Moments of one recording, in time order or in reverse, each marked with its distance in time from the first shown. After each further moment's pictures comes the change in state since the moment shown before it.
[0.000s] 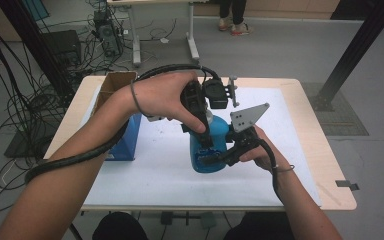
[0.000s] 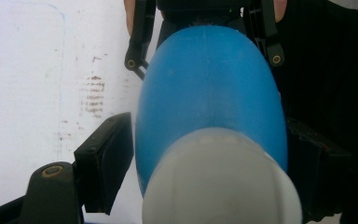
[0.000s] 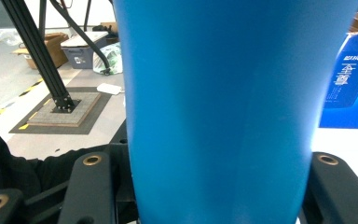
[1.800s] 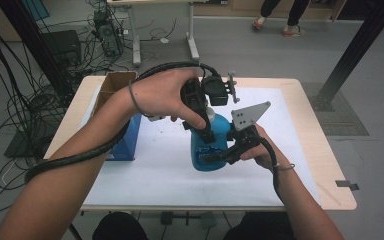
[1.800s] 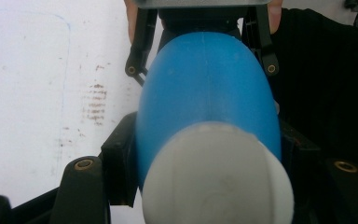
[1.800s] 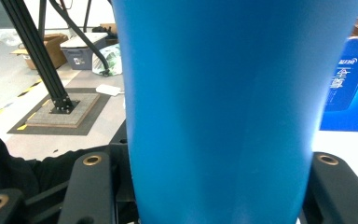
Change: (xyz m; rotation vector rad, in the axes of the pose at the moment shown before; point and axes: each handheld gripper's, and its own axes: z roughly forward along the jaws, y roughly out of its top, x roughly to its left) left arm 0.000 0.000 -0.003 -0.048 0.000 -0.021; right arm -0.002 0.001 -0.003 -0.008 -0.002 -0.009
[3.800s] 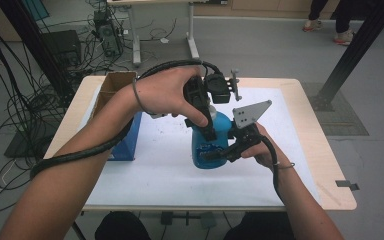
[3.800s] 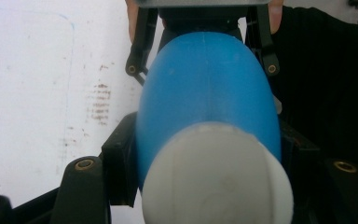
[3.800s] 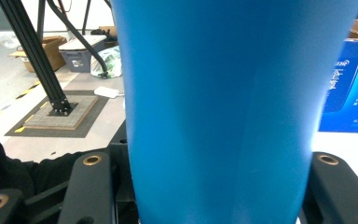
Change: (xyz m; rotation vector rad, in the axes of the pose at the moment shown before) left arm 0.005 0.005 0.000 0.022 0.008 0.003; right arm -0.005 -0.002 -0.003 -0.010 -0.004 0.001
